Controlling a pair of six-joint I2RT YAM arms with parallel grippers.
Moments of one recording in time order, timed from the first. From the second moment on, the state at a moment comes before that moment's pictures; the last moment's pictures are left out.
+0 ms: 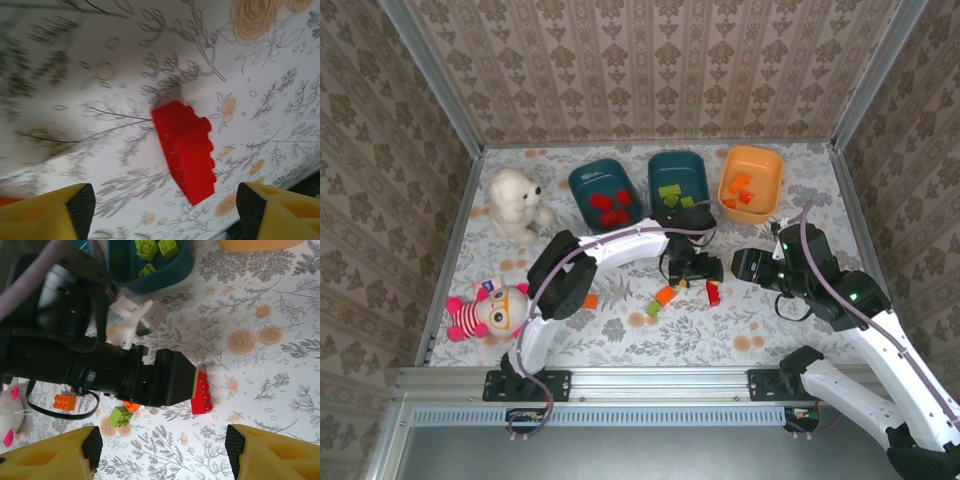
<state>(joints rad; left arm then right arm) -1.00 2.15 1.71 -0.82 0.40 -0.86 0.46 0.75 0.99 -1.01 0.00 0.66</state>
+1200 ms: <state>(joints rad) -0.80 2.09 1.85 -1.00 0.22 -0.84 0.46 0.77 0.97 -1.05 -0.12 0.62</state>
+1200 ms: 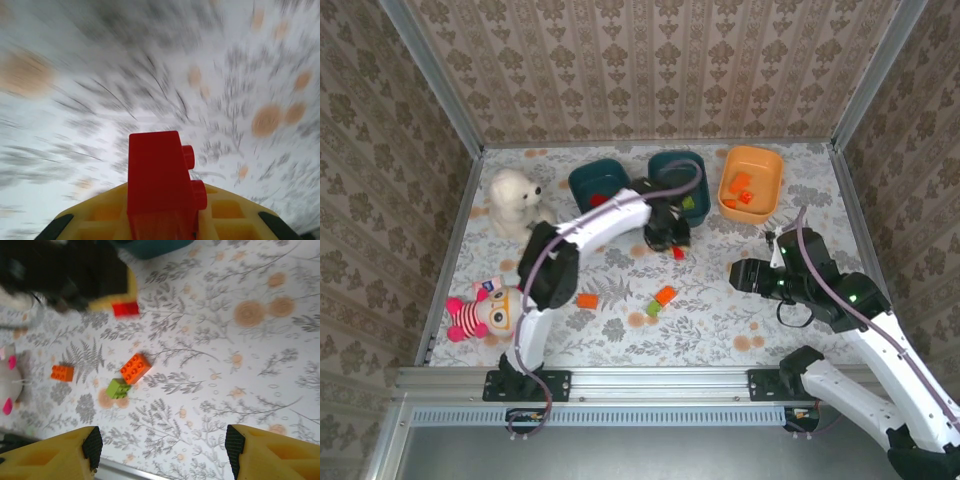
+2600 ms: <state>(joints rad) -0.32 2.44 2.19 -0.80 0.24 -0.78 0.57 1.33 1.22 -0.87 -0.16 0.61</state>
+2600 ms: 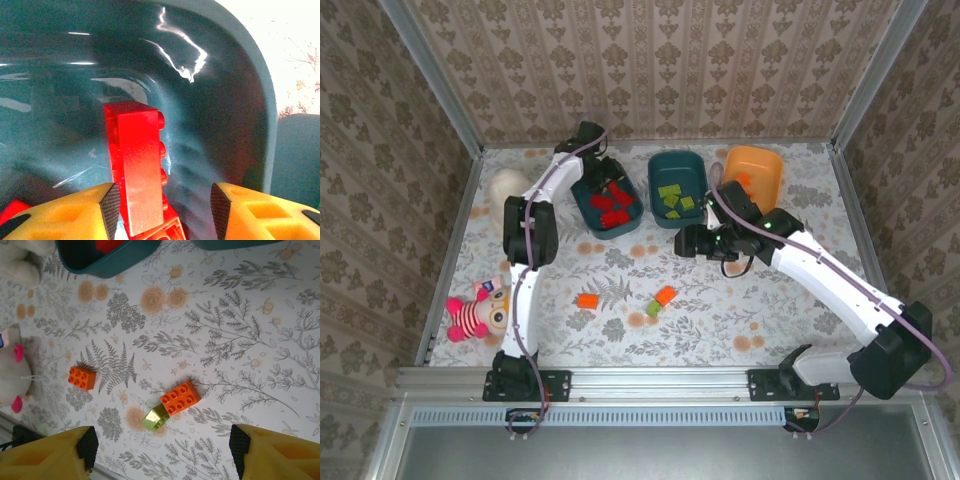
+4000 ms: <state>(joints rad) -0.49 0.81 0.88 -0.86 0.10 -0.65 0.74 1.89 1.26 -0.79 -0.22 1.61</state>
